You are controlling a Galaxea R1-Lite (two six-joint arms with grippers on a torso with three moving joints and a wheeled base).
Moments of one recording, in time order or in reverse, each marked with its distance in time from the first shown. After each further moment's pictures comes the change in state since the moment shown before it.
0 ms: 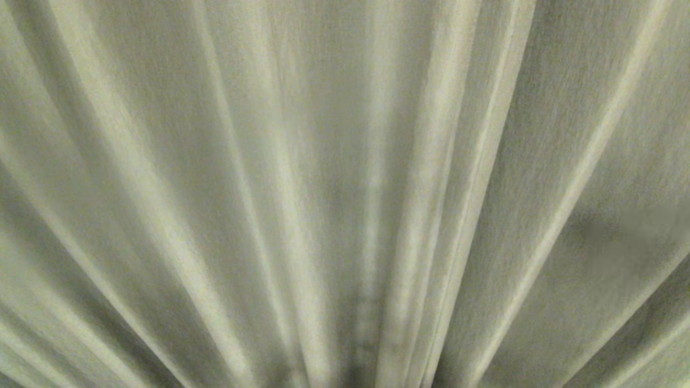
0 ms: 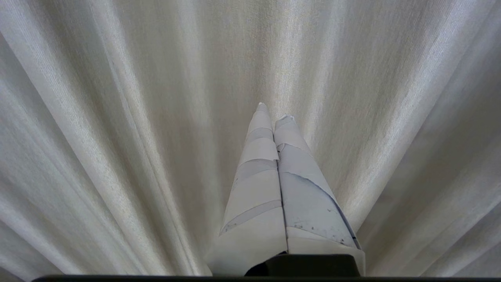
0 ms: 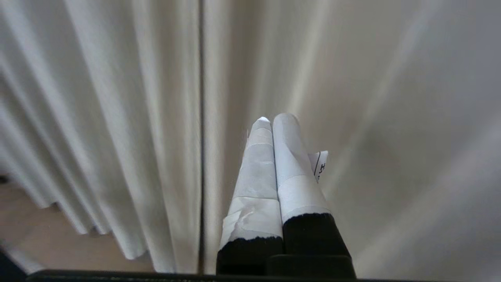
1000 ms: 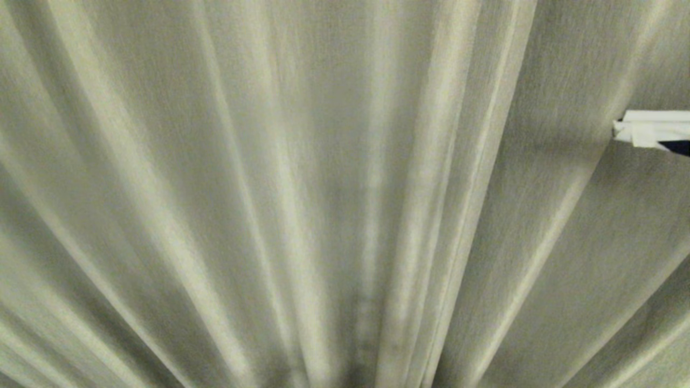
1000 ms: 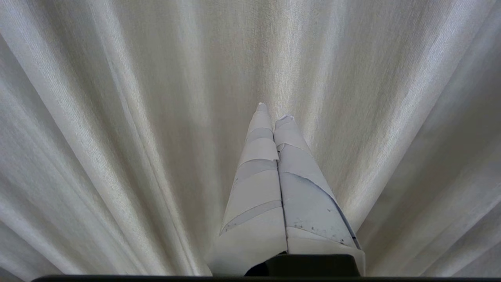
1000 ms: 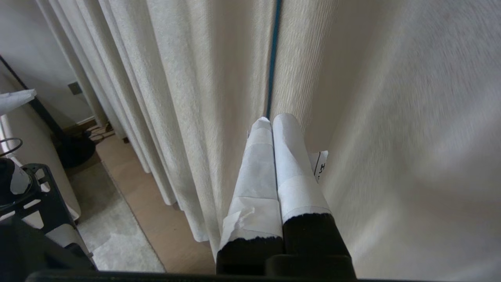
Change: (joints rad) left arm 0.000 0.000 0.000 0.000 0.000 0.000; right arm 0.166 0.598 -0.405 -0.083 0.251 0.006
